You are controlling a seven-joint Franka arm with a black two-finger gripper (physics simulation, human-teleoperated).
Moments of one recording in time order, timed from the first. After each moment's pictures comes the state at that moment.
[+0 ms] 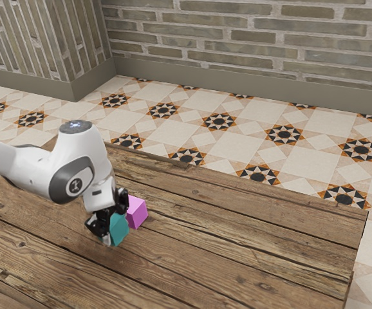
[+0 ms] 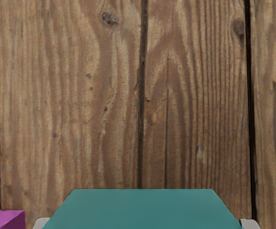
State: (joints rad) arm 0.06 -0.04 -0.14 -2.45 -0.03 2.47 1.56
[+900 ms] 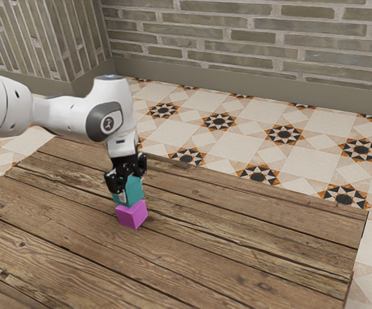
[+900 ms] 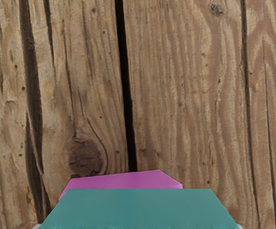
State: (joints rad) arm 0.12 0.29 -0.13 -1.90 -0.01 2.07 1.66
